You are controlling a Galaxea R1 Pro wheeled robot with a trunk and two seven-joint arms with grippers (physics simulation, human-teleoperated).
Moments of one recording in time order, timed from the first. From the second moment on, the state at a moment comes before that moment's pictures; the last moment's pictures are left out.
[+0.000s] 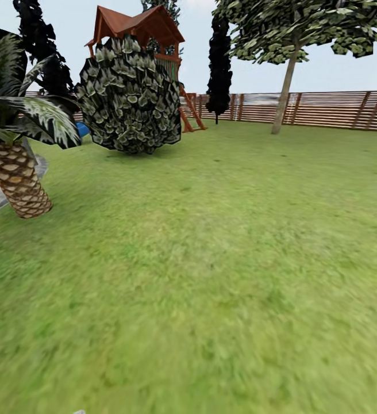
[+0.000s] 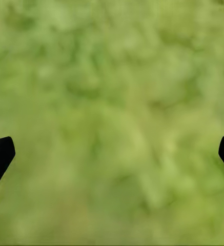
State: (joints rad) left arm -0.19 0.08 0.30 -0.36 0.01 -0.31 -0.01; right arm -0.13 -0.04 0.00 -0.41 0.02 -0.34 0.00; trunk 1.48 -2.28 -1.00
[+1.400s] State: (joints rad) left arm -0.19 0.08 0.30 -0.36 0.01 -0.31 -0.01; right arm -0.13 -0.04 0.00 -0.42 0.02 -0.34 0.00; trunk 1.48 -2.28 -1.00
